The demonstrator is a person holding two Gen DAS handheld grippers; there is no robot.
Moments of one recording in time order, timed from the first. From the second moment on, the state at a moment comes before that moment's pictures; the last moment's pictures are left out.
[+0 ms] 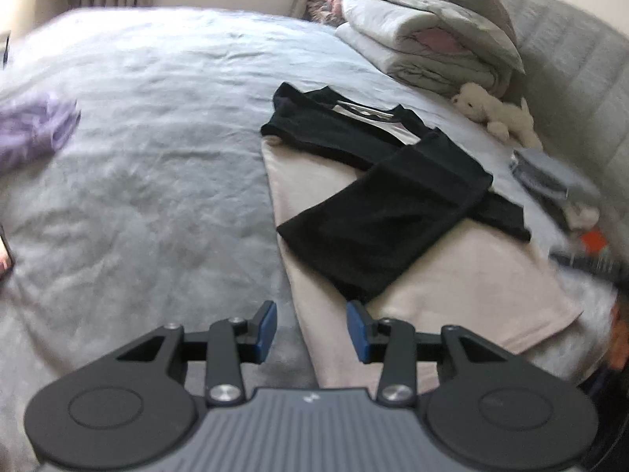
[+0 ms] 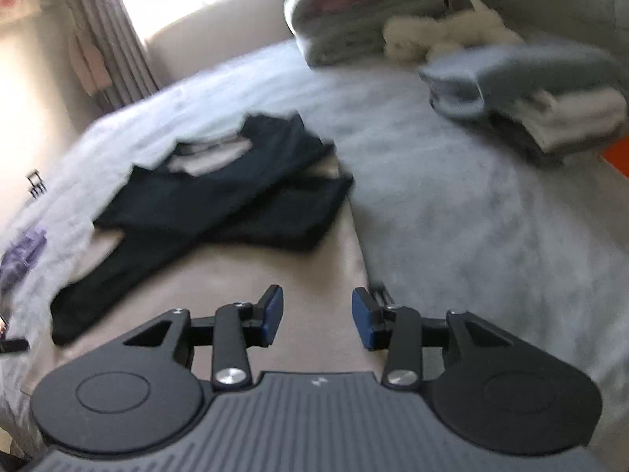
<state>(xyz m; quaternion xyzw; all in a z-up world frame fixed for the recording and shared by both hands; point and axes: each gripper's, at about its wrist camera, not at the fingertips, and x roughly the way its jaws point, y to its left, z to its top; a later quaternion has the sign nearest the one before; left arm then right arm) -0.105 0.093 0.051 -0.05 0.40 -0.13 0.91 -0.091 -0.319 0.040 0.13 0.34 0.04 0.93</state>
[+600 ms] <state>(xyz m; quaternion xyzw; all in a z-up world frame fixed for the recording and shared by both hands) -0.094 0.094 0.041 -0.05 0.42 -0.12 0.90 -0.060 -0.307 0.041 0.16 0.30 -0.01 0.94</state>
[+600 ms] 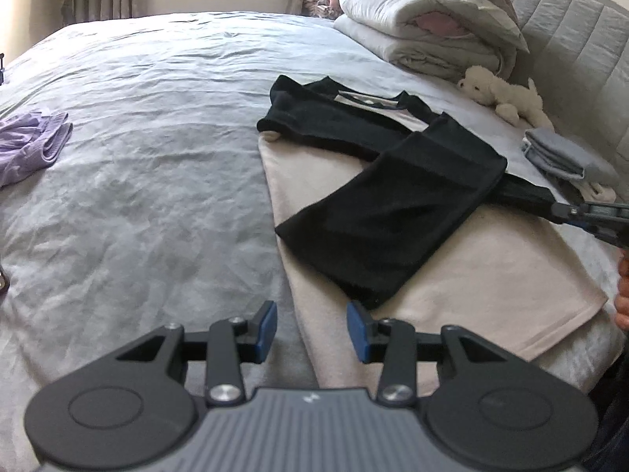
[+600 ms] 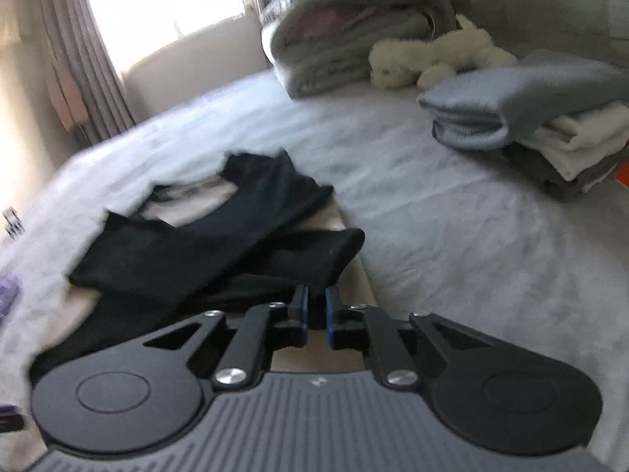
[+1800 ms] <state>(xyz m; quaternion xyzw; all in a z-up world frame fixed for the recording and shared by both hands) -0.095 0.102 0.036 -0.07 0.43 -0.14 0.89 -0.028 -0.233 0.022 0.00 0.34 0.04 0.94</state>
